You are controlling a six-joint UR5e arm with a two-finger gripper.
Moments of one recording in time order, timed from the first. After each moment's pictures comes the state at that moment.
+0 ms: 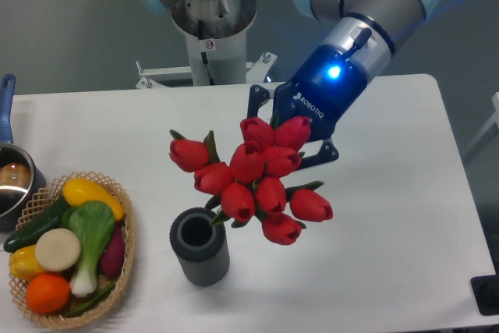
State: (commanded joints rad) arm 2.65 -1.88 -1.49 -0.85 0.31 0.86
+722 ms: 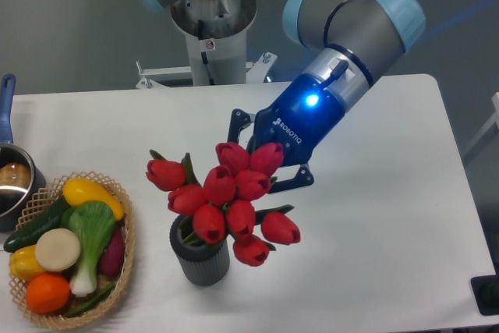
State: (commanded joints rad) arm 2.61 -1.90 -1.51 -0.83 0.31 0.86
